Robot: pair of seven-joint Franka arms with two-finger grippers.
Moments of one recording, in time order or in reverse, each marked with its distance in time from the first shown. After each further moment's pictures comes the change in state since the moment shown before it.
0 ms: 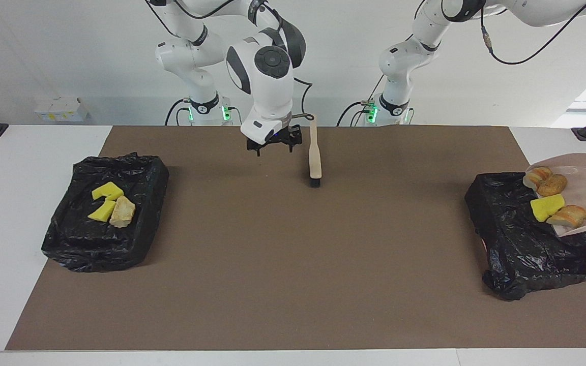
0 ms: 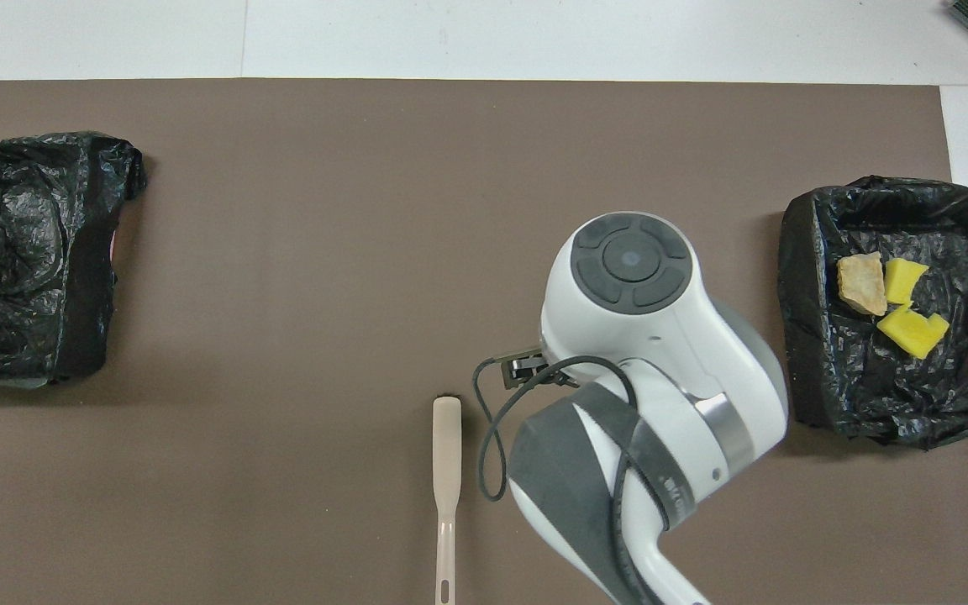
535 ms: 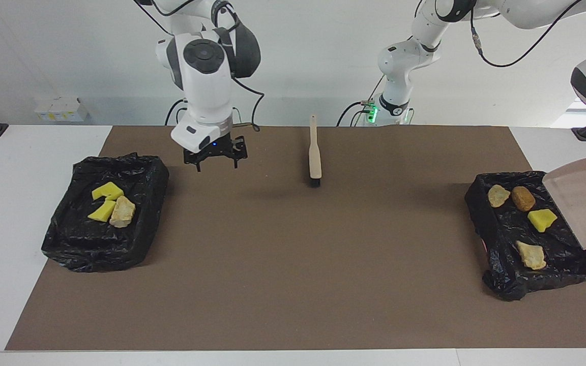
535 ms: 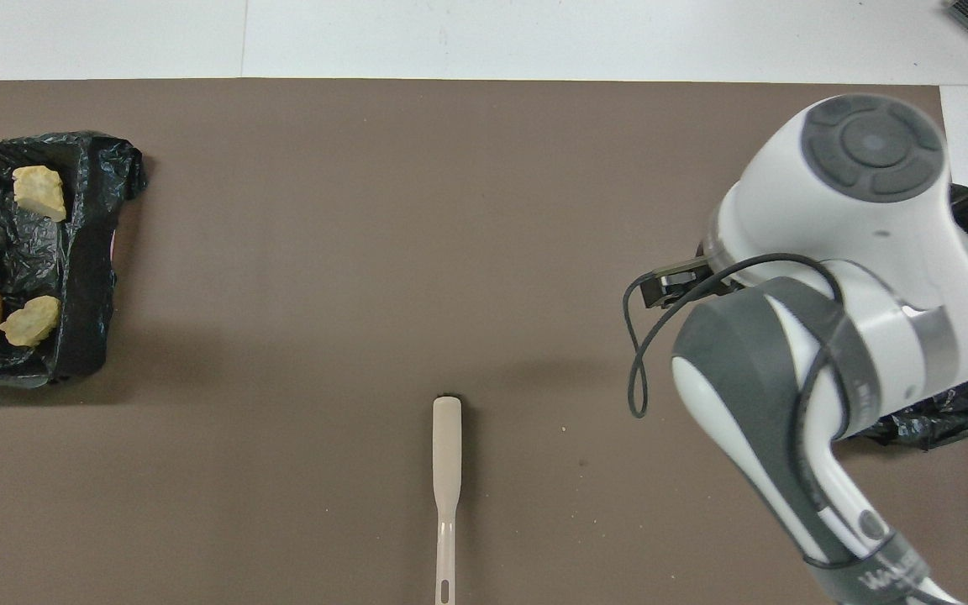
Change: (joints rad) left arm -0.097 -0.002 -0.001 0.003 0.234 -0.013 -0.125; right arm -0.226 -0.007 -0.004 0.080 -0.101 -0.008 -0.215
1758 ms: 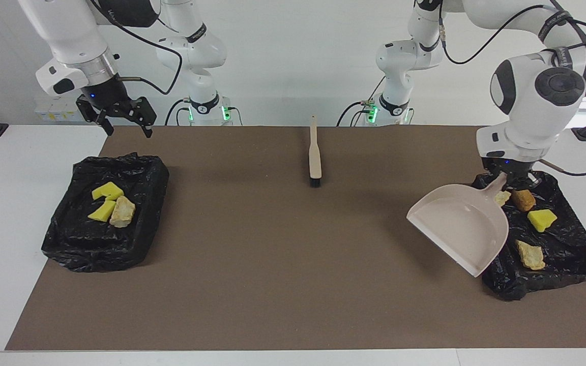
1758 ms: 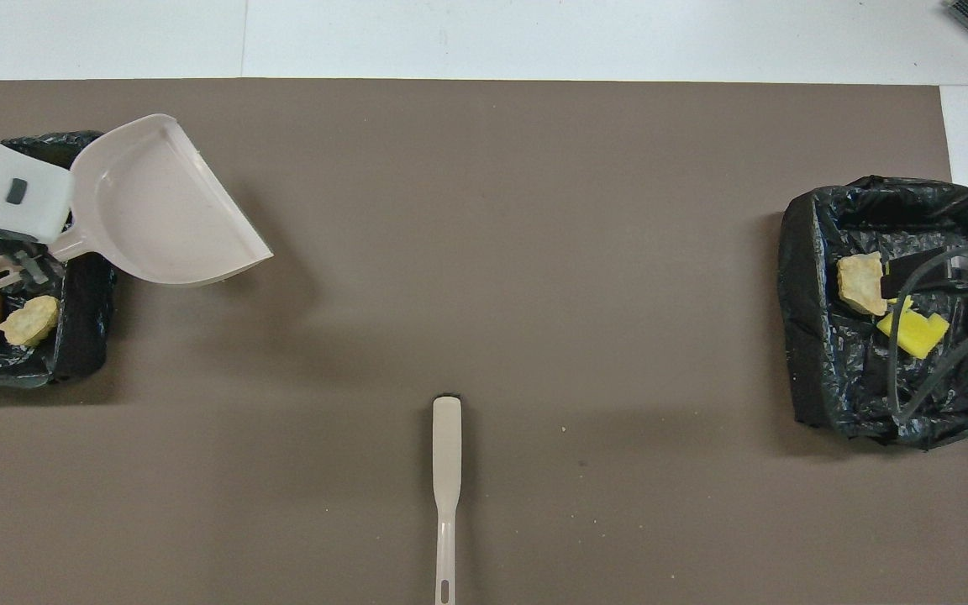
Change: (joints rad) left arm -0.287 -0.100 -0.030 -0.199 -0.646 -0.196 -0.841; right arm -0.041 -0.184 -0.282 0.013 0.135 -0.116 -0.108
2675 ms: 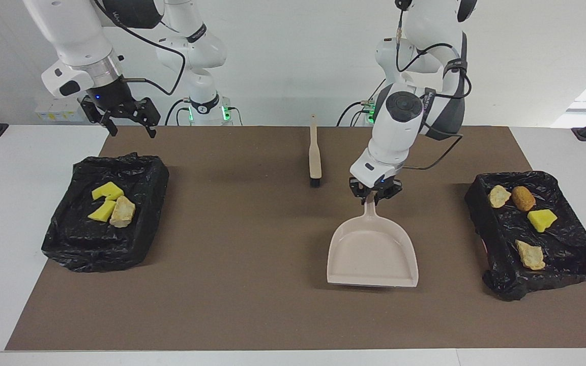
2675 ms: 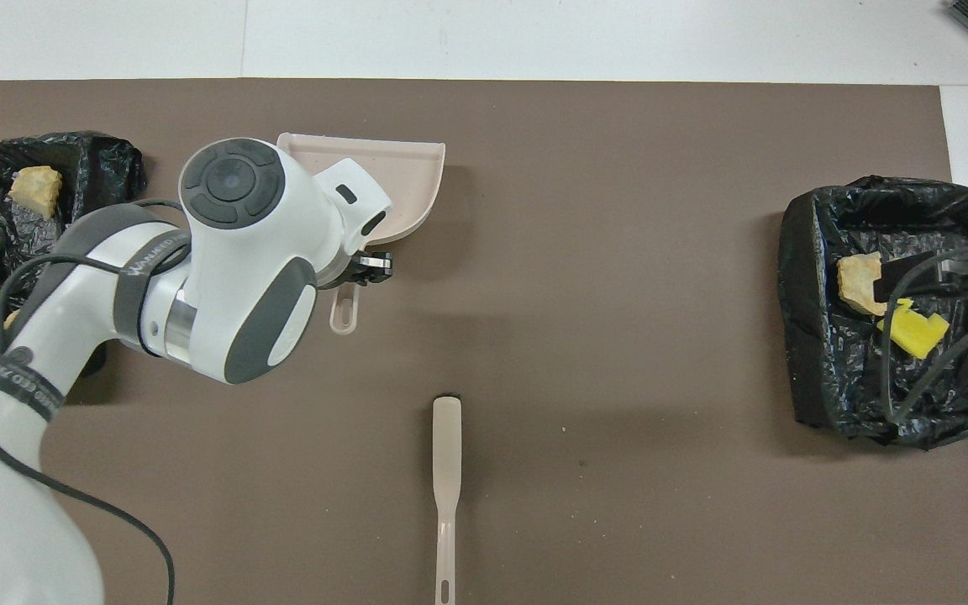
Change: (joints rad) left arm -0.393 0.108 -0.004 -0.104 -0.268 0.373 -1.226; right arm 0.000 0.000 0.000 -0.008 0.000 0.000 0.000
